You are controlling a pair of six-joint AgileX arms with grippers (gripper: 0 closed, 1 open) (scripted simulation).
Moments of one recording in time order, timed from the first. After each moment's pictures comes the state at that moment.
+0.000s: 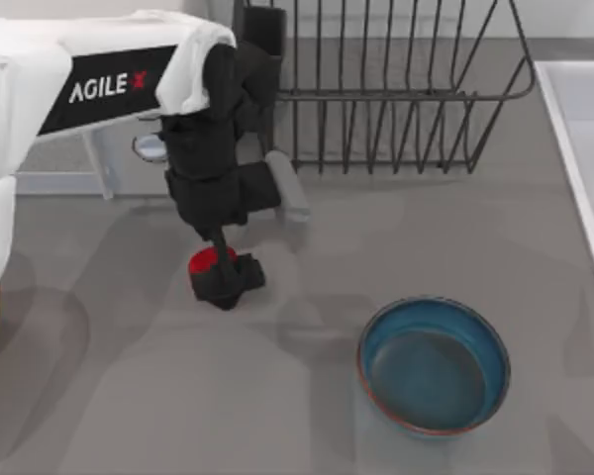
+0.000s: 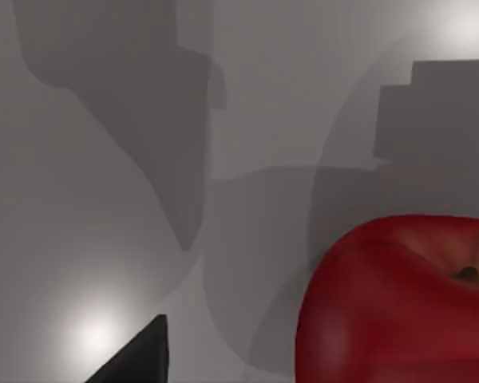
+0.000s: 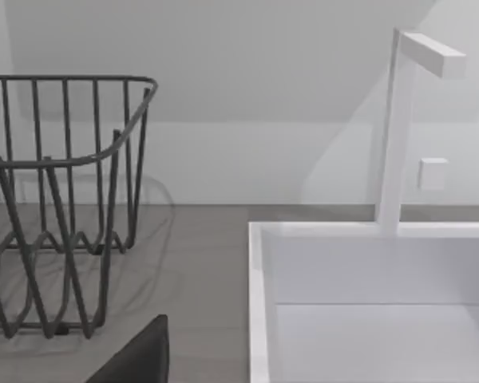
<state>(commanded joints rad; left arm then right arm) -0.49 2.24 1.68 -1.09 0.04 0.83 0.00 0.00 0.00 0.00 0.00 0.00</state>
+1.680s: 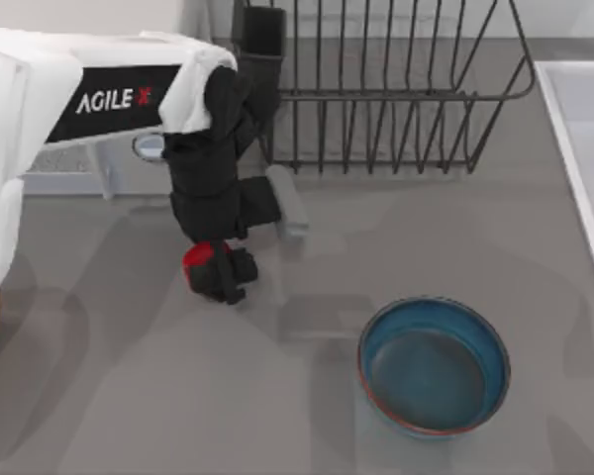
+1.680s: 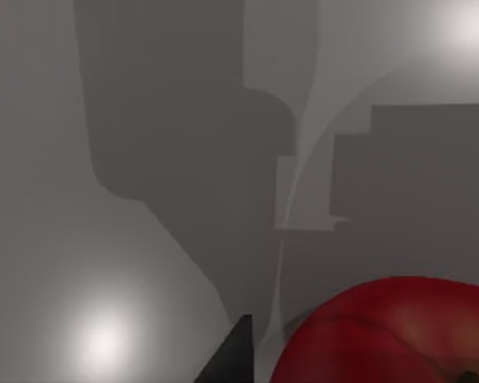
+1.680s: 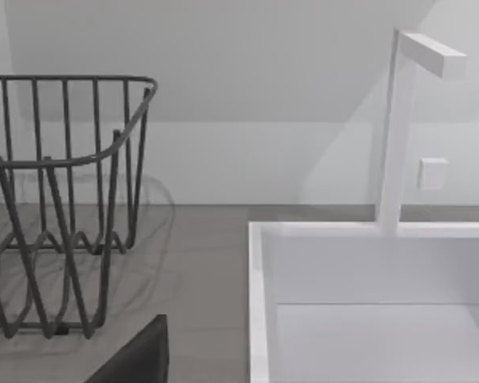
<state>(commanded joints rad) -0.49 2.26 1.62 -1.01 0.04 0.82 0.00 0.00 0.00 0.00 0.00 0.00</state>
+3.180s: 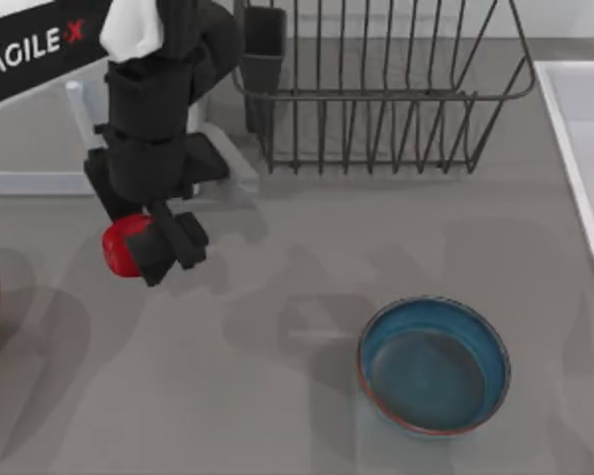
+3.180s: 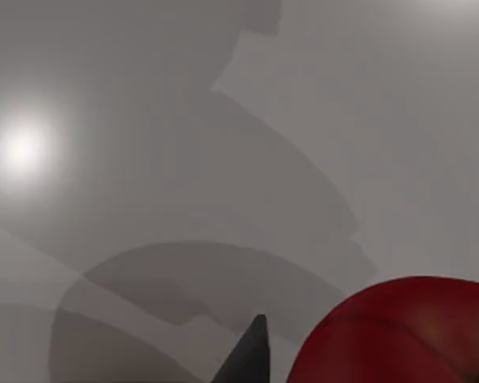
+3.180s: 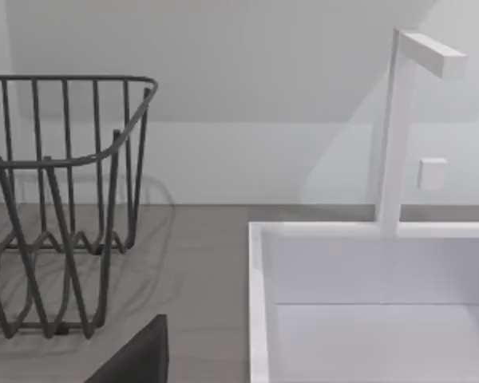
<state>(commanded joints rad) -0.45 2.08 1.72 -1.44 -0.09 0.60 0.00 0.00 0.00 0.00 0.00 0.00</state>
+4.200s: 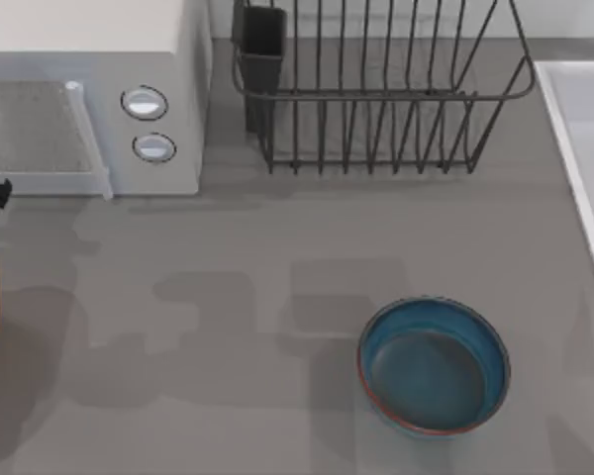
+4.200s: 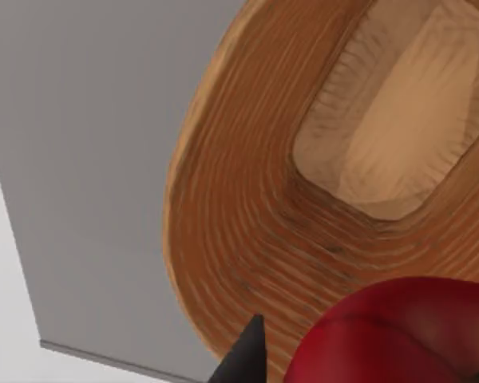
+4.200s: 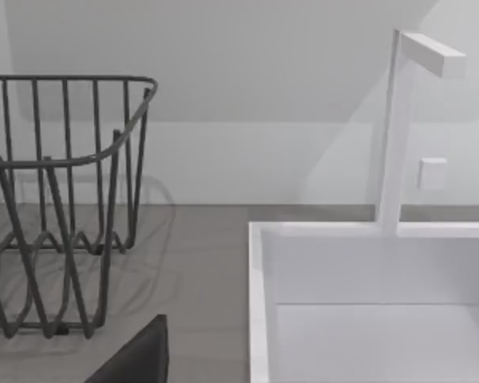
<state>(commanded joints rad) -0.04 1.75 1.51 -1.46 -0.33 -0.05 0.00 0.00 0.00 0.00 0.00 0.00</state>
